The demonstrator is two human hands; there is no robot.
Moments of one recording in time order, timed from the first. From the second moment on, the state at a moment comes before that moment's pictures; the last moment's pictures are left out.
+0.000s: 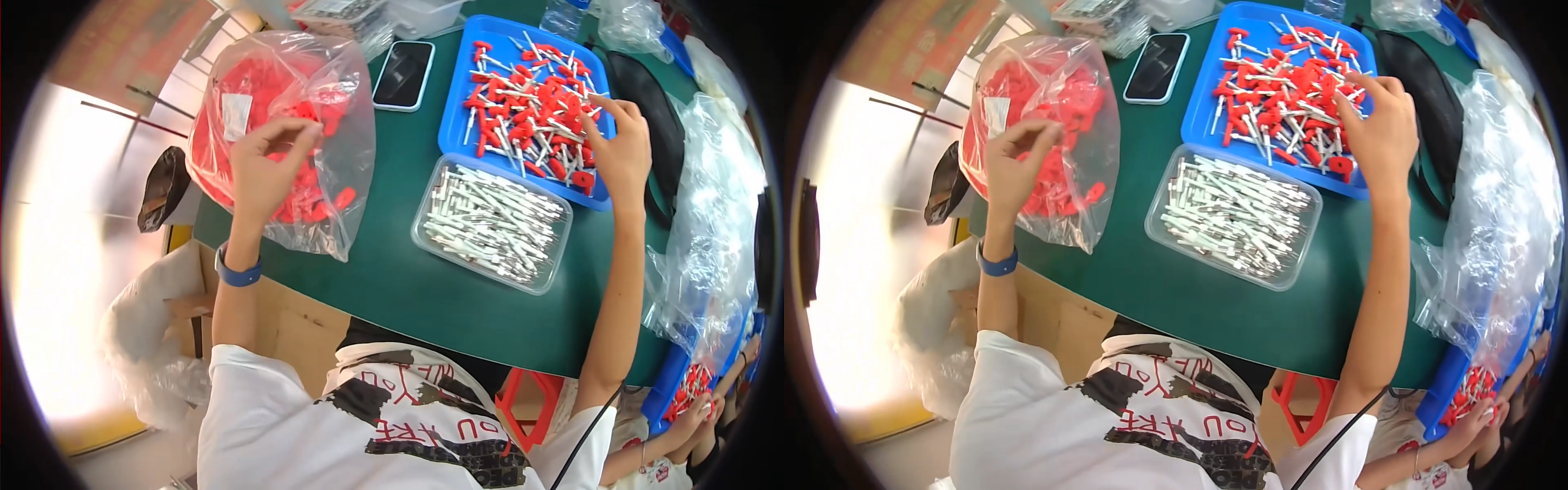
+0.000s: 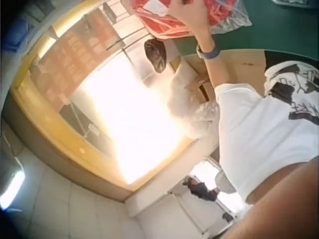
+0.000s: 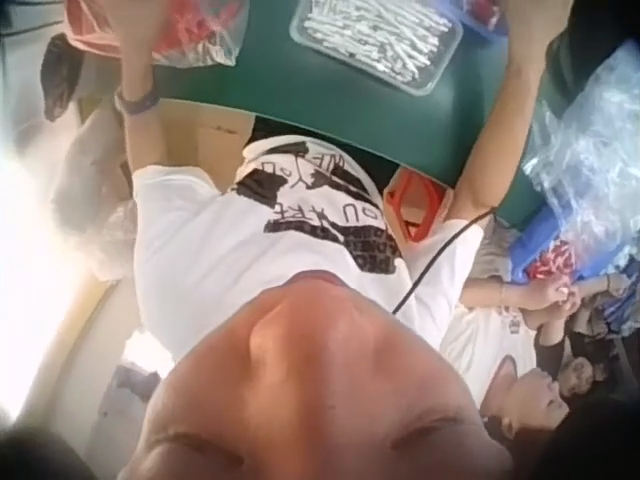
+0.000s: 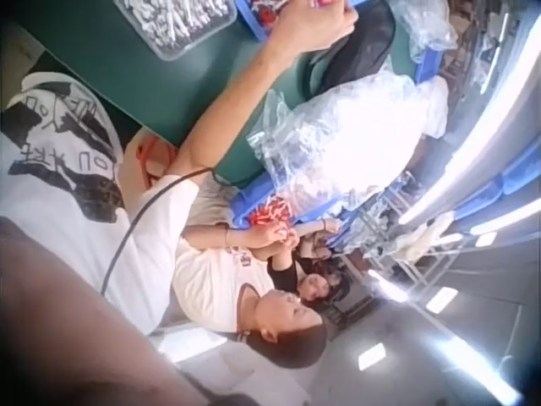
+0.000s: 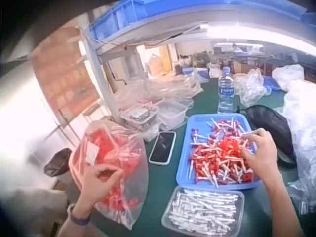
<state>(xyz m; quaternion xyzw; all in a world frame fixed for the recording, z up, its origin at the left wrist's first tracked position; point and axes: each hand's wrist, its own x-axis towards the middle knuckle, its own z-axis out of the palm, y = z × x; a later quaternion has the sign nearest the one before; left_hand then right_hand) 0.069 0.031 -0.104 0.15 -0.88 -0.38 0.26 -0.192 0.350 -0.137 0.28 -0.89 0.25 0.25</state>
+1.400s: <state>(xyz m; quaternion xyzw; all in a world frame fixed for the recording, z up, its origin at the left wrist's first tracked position) 0.100 0.011 -0.104 0.19 -0.67 -0.70 0.14 -0.079 0.301 -0.105 0.55 -0.79 0.26 -0.08</state>
